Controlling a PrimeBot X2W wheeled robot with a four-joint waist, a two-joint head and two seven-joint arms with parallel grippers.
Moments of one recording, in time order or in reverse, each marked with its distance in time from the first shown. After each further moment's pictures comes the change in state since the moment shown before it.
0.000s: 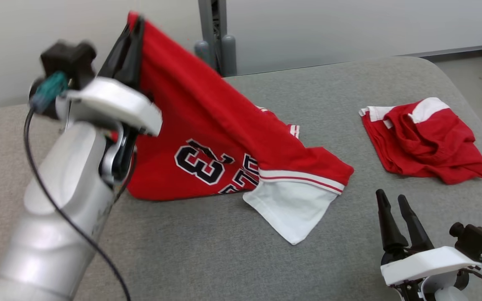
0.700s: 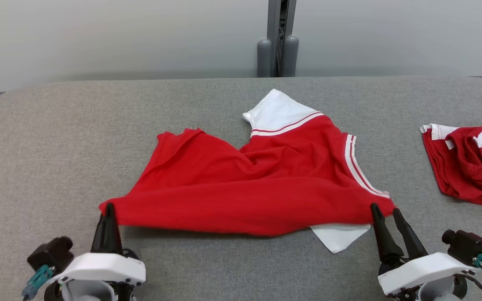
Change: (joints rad) left arm 0.748 -0.147 0.379 -0.216 -0.053 0.043 -0.057; right arm 0.011 -0.009 0.031 0.054 0.002 0.000 0.028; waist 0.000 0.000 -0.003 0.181
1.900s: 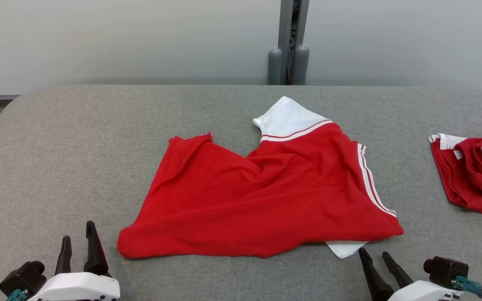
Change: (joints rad) left arm 0.045 -0.008 0.181 0.096 0.020 -0.061 0.000; right arm 0.097 0.037 -0.043 0.040 -0.139 0.000 0.162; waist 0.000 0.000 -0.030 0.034
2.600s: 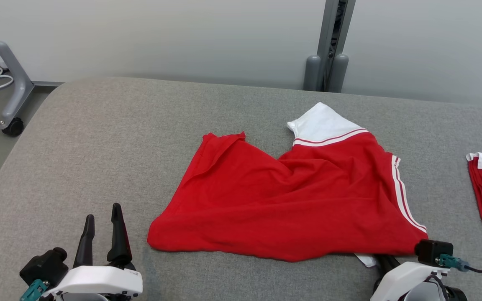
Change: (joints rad) left arm 0.036 0.000 -0.131 -0.189 0.017 0.035 0.000; right arm -0.225 0.011 -0.010 0.406 -0.145 0.000 -0.050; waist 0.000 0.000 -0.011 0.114
